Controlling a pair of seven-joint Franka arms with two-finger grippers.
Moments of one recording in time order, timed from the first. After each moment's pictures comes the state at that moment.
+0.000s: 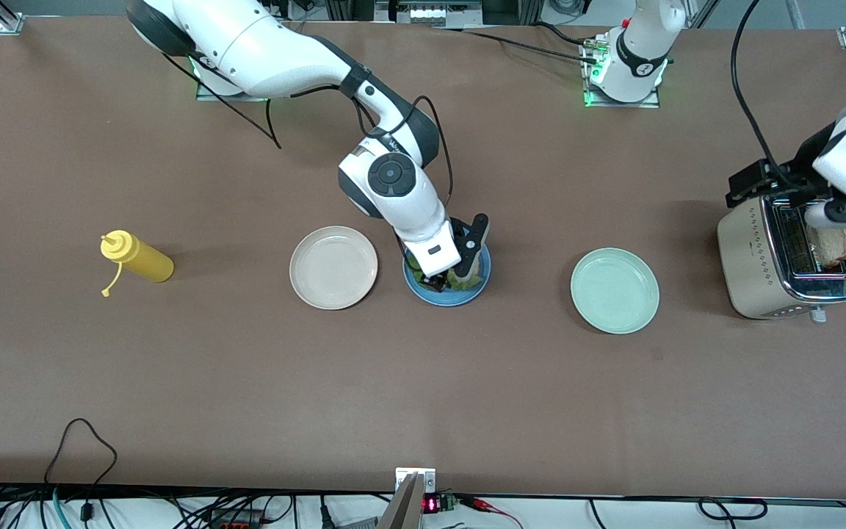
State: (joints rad) left arm 0.03 0.03 -0.06 -1.60 -0.04 1.59 -0.05; right arm 0.53 0.87 0.32 -1.23 -0.16 2.36 -0.38
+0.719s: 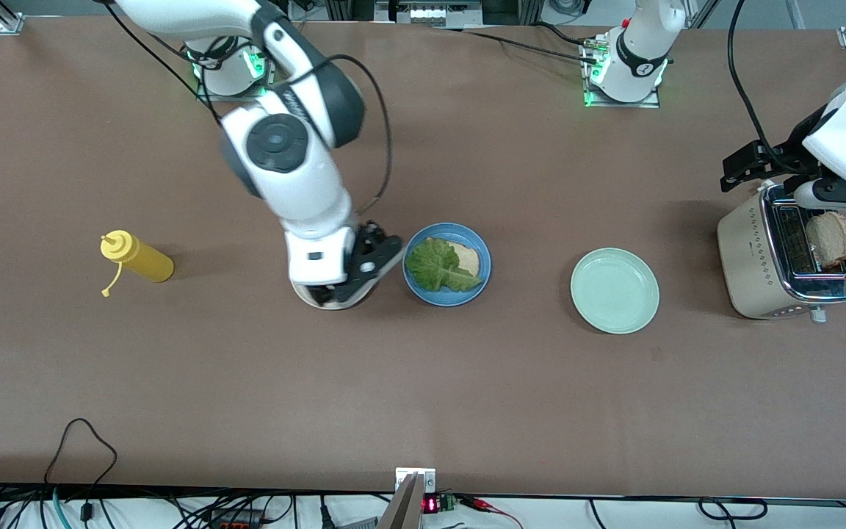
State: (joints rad) left arm 0.01 0.01 -0.06 -1.62 -0.03 1.58 -0.03; right arm 0.37 0.58 0.23 -1.22 -0.17 1.96 -0.15
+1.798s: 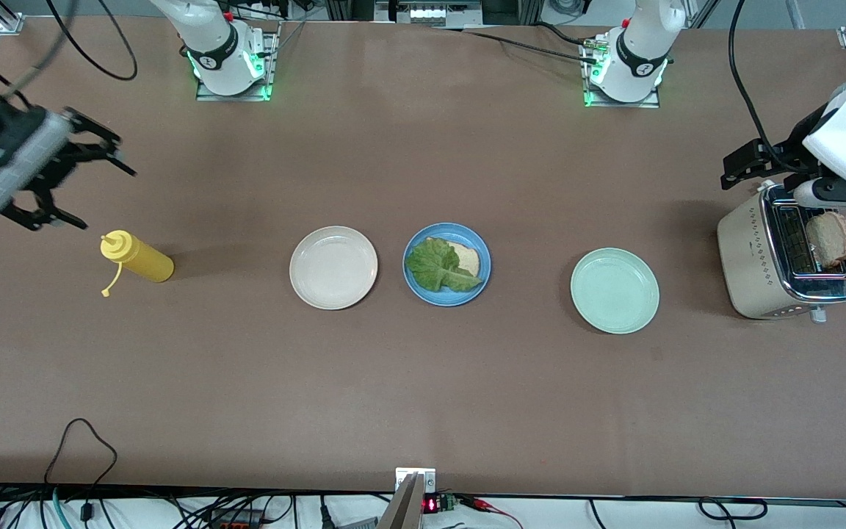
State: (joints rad) left arm 0.01 0.01 -0.06 -1.62 -0.03 1.57 -0.03; right arm -0.20 0.06 0.23 -1.51 0.29 1.63 -0.93
